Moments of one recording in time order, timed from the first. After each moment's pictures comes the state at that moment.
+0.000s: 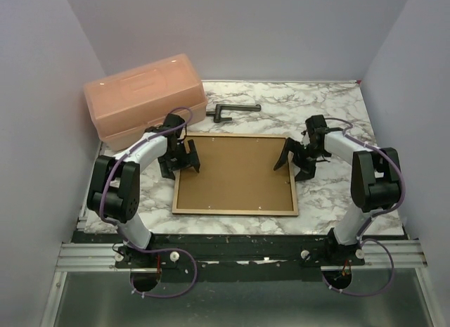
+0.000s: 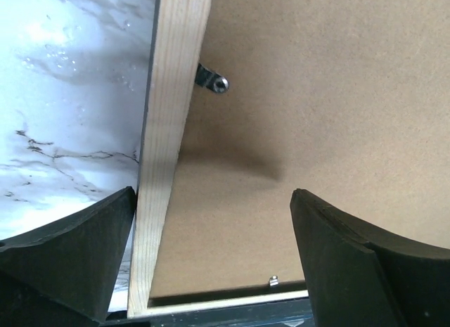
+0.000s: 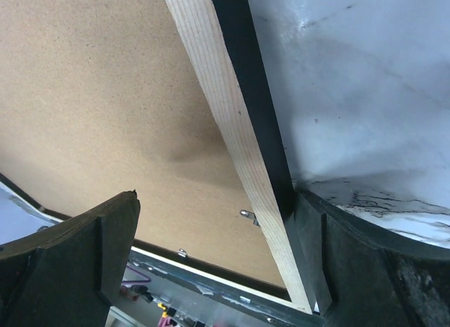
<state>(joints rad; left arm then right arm) -0.26 1.67 1.10 -0.74 0.13 -0.57 0.13 1.75 1.06 -0.67 -0.41 0.52</state>
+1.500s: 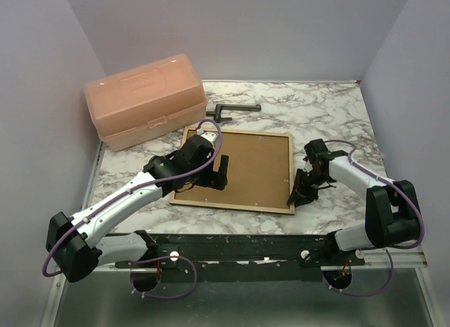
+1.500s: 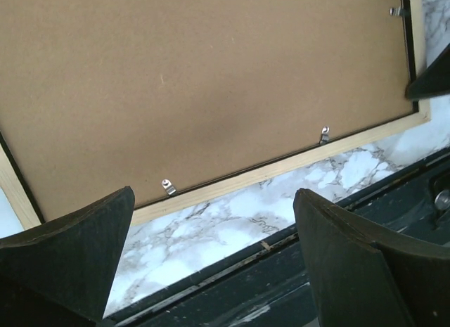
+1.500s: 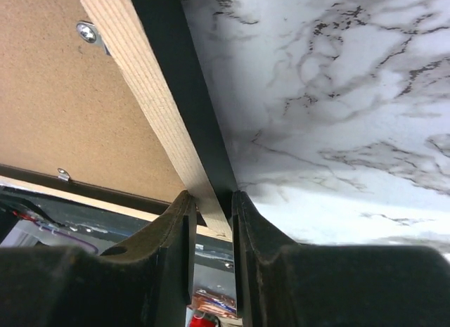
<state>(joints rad) -0.78 1.16 0.98 -0.67 -0.05 -0.51 0.22 1.43 0.73 -0.77 -0.33 0.53</state>
